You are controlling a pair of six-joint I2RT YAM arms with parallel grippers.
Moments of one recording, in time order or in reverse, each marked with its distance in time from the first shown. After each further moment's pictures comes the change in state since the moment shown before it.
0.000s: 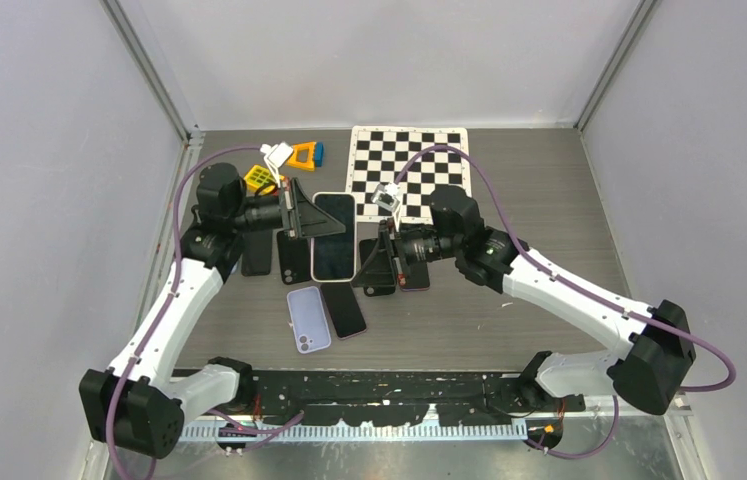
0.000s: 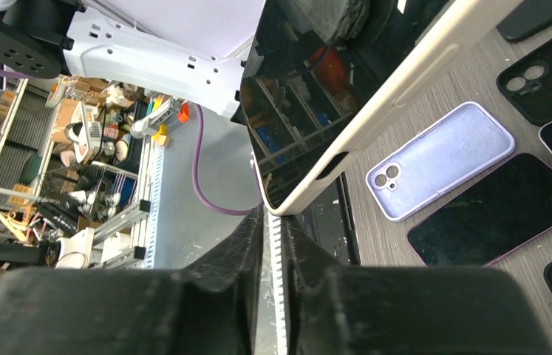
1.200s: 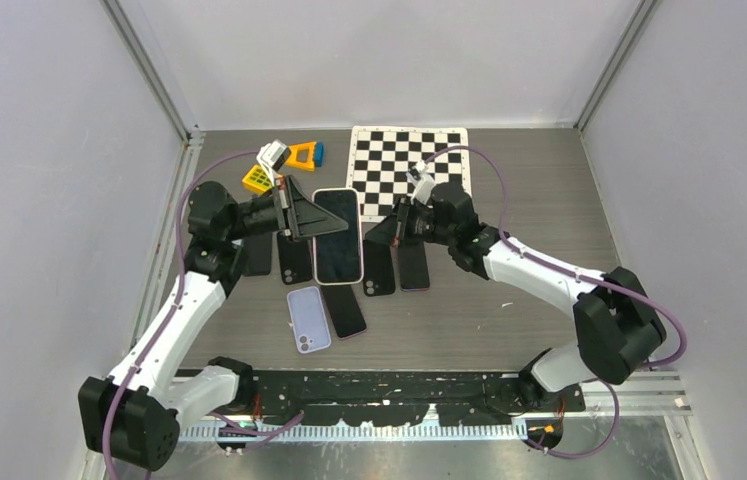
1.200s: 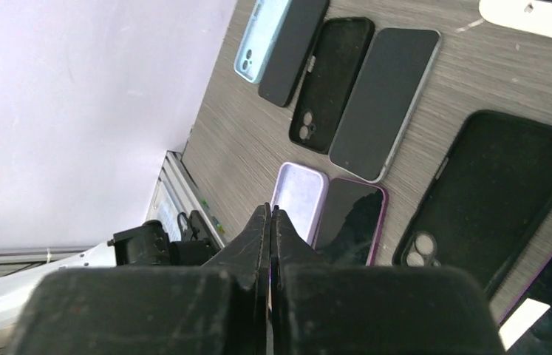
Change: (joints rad) left arm -0.025 -0.060 -0.120 0.454 0.005 -0.463; right arm -0.167 0.186 -0.121 0.242 0.377 0.301
